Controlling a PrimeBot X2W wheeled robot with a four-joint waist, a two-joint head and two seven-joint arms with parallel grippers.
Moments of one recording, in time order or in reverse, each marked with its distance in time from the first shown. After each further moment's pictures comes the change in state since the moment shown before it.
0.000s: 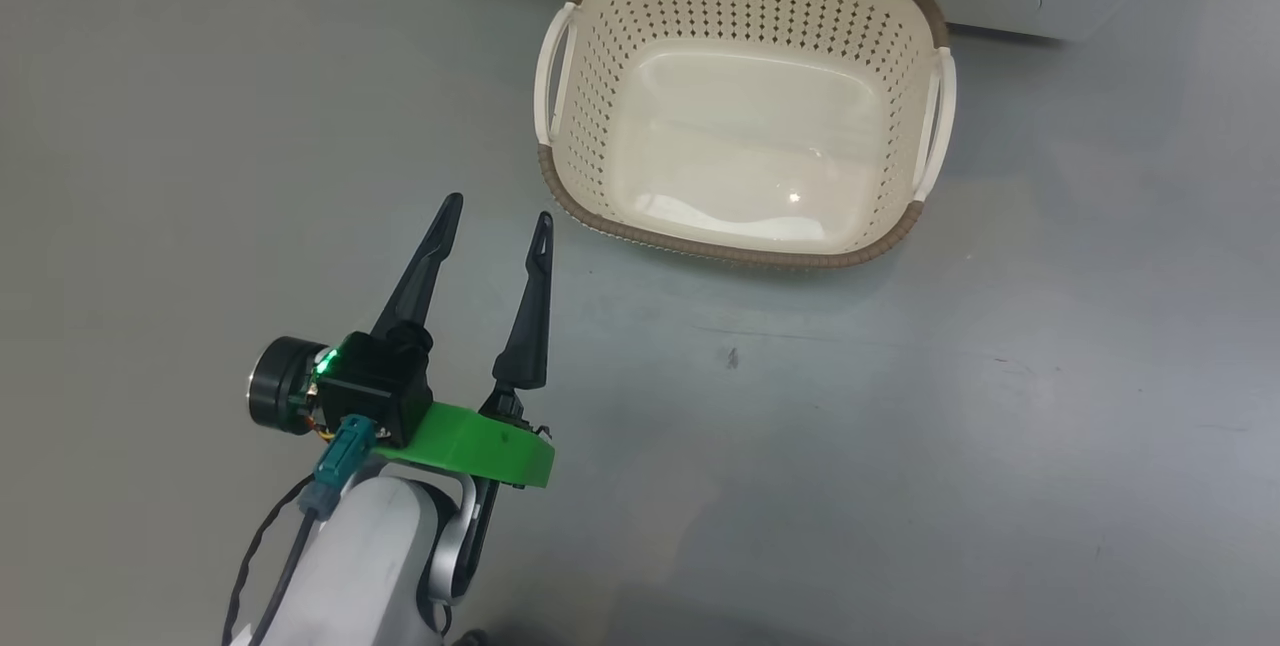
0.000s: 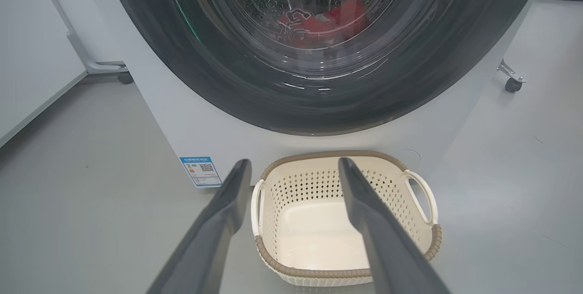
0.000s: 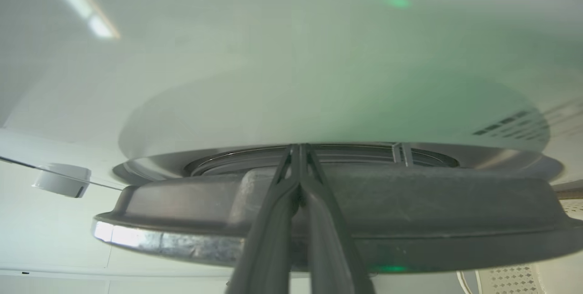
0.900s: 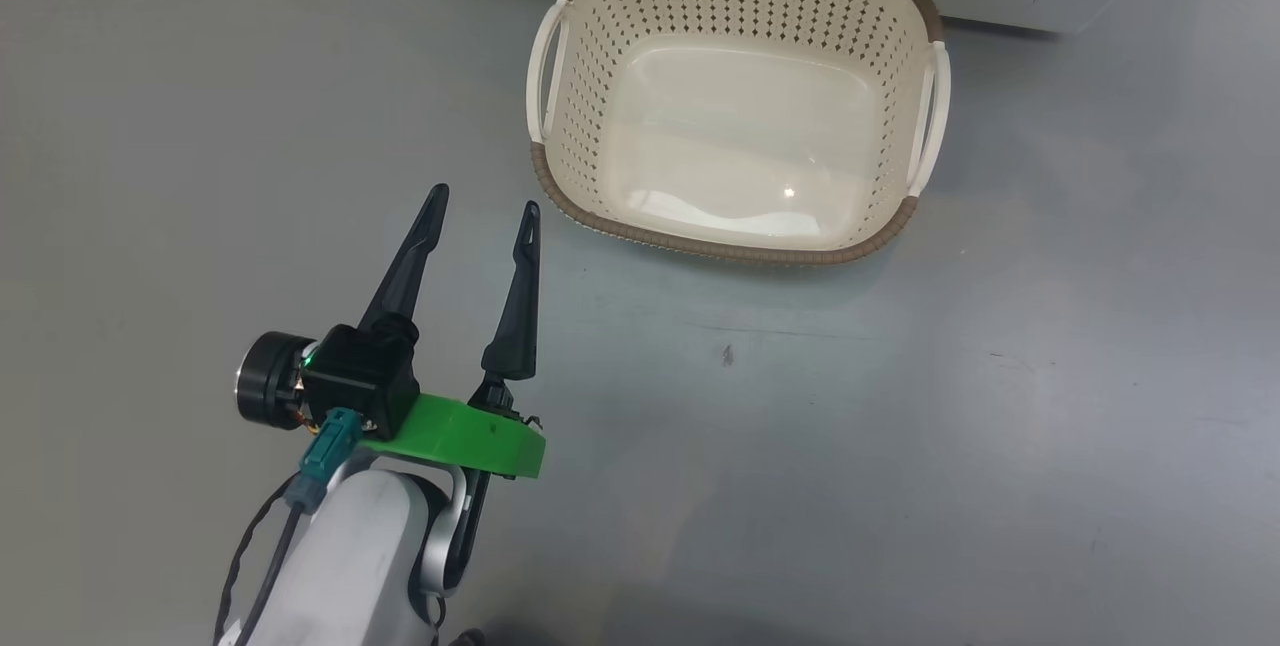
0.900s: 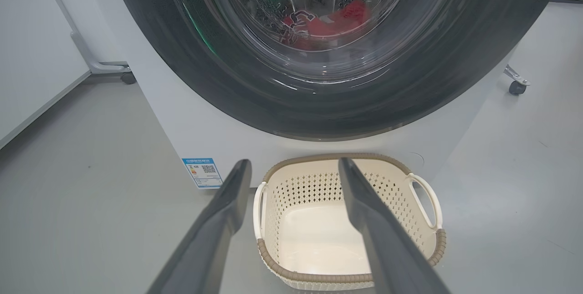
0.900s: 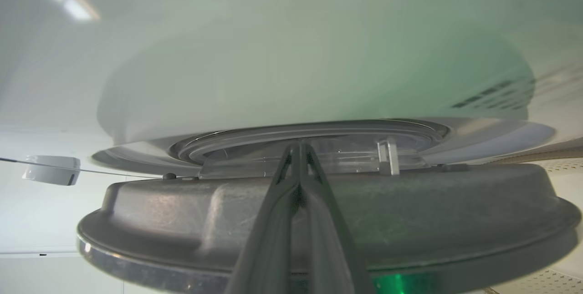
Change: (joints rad) left arm -0.005 -0.002 0.023 -0.002 -0.002 0.000 0.000; right arm -0.051 -0.019 0.030 0.099 0.040 0.002 0.147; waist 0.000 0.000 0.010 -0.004
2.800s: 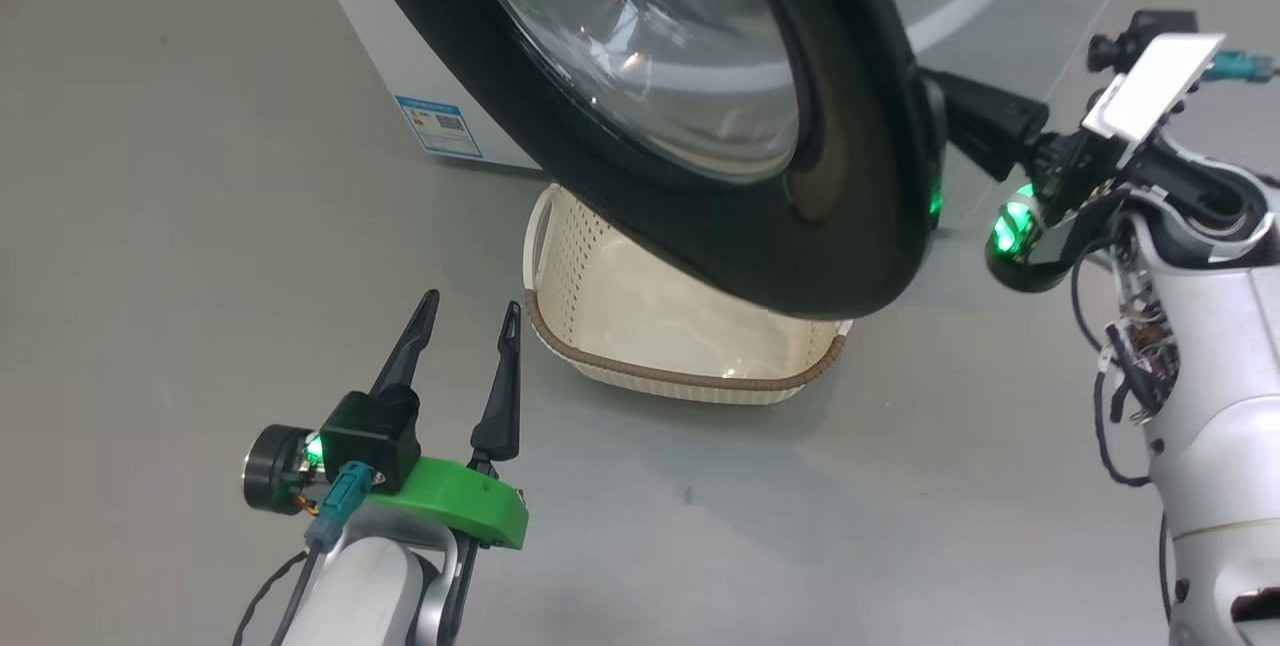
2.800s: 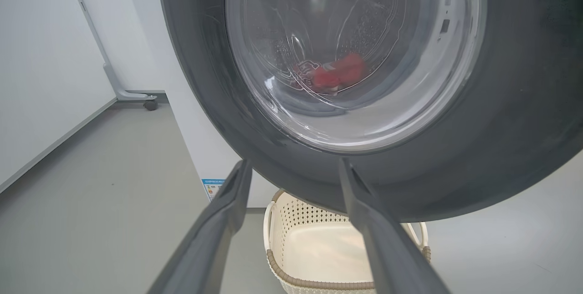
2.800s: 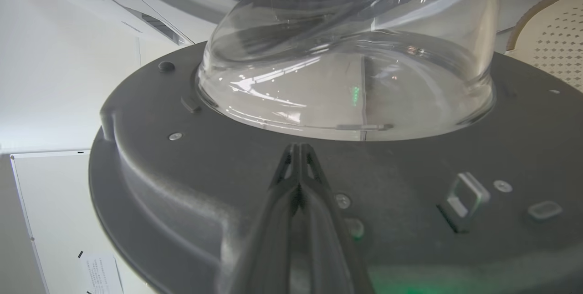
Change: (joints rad) left arm 0.086 0.000 0.012 0.124 0.000 0.000 0.000; right arm 0.427 0.187 0.074 0.036 0.102 0.192 0.142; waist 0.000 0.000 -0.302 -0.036
